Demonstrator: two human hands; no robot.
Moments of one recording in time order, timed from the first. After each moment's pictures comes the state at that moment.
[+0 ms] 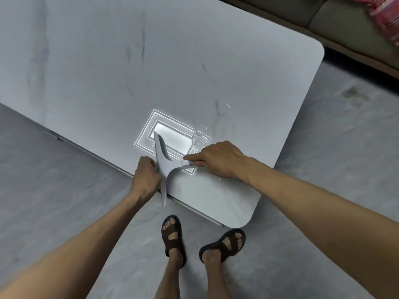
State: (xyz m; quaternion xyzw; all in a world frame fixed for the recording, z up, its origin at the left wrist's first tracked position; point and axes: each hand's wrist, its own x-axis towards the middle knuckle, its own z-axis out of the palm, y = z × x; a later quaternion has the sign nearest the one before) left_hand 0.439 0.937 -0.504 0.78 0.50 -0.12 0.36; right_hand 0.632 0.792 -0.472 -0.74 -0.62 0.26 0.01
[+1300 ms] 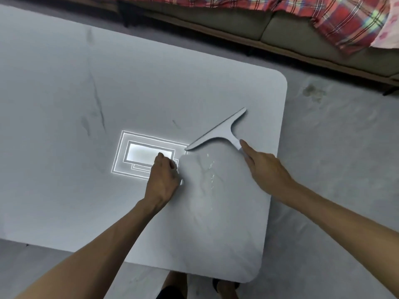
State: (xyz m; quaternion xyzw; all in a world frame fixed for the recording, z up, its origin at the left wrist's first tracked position) left_hand 0.661 1.009 -0.498 0.85 0.33 -0.13 0.38; right_hand 0.782 0.769 -0.436 -0.92 -0.19 0.30 0.15
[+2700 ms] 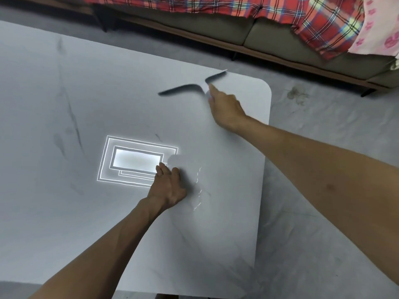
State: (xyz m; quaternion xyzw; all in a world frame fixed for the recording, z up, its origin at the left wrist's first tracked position) left_hand 0.715 0.990 -0.500 0.85 0.20 -0.38 0.31; right_hand 0.928 0.888 -0.444 -0.95 -0.15 0.24 0.14
